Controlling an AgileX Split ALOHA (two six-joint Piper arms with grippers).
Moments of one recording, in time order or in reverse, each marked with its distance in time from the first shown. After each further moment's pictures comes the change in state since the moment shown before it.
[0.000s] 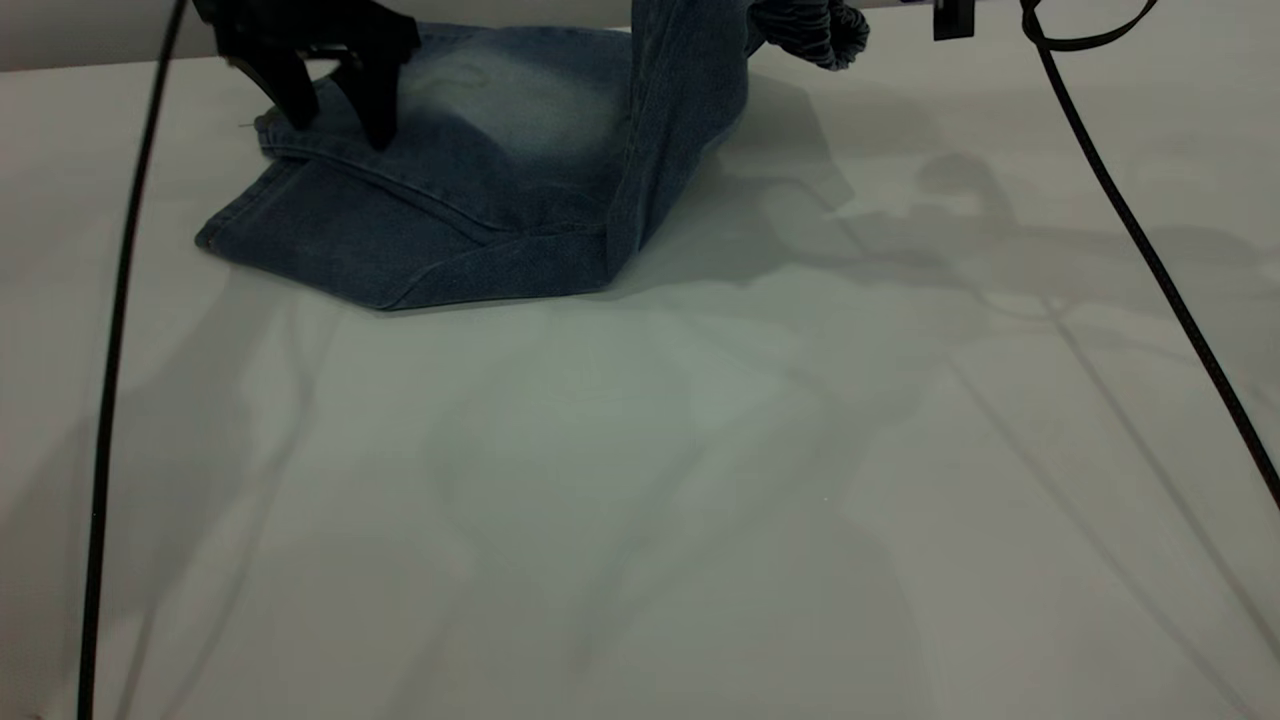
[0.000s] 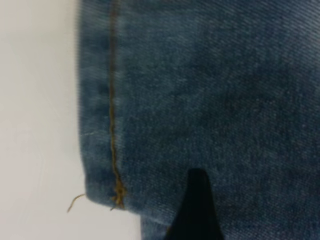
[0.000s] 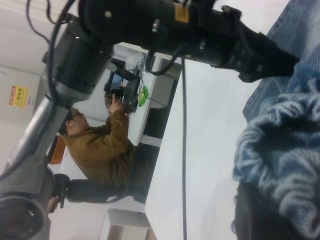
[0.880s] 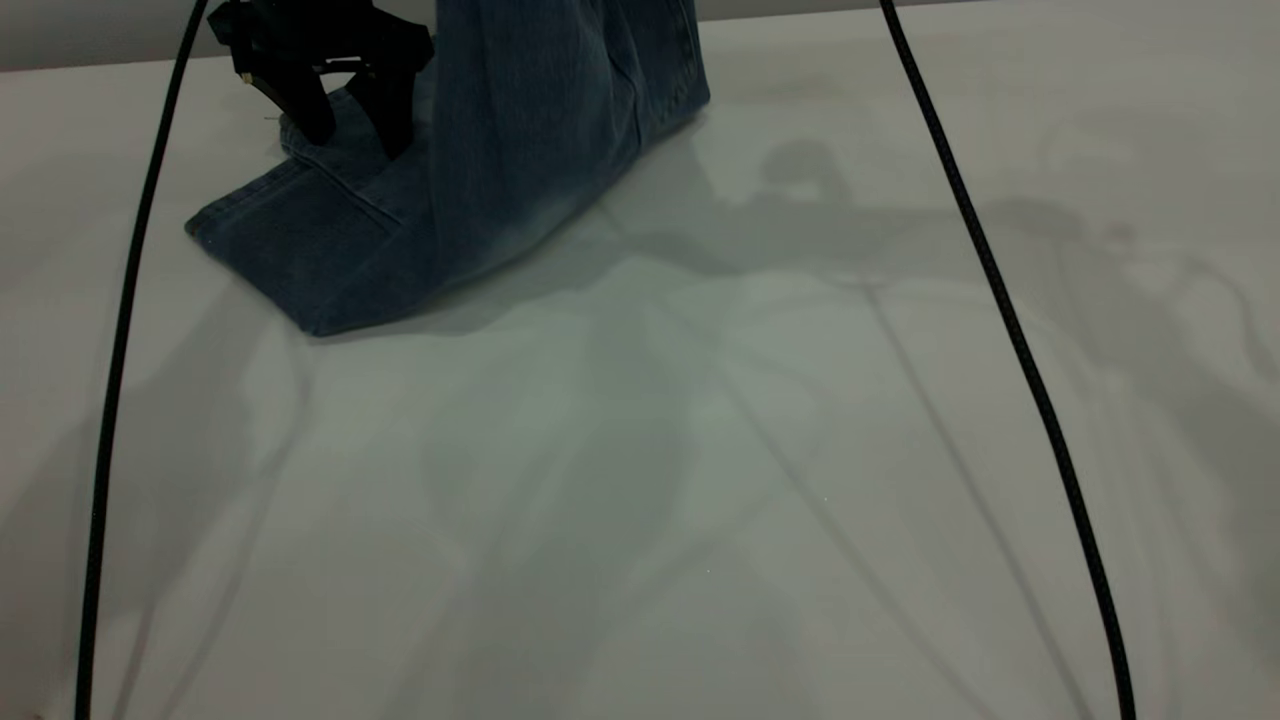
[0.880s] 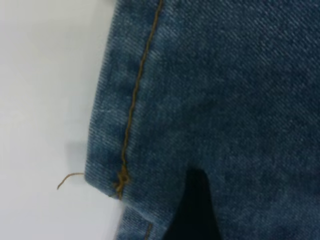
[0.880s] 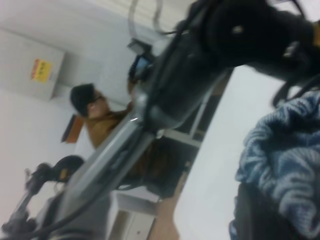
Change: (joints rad) left arm 0.001 0.006 -0.001 -0.063 0.003 0.002; right arm 0.200 -0.013 -0.270 0.004 -0.132 0.216
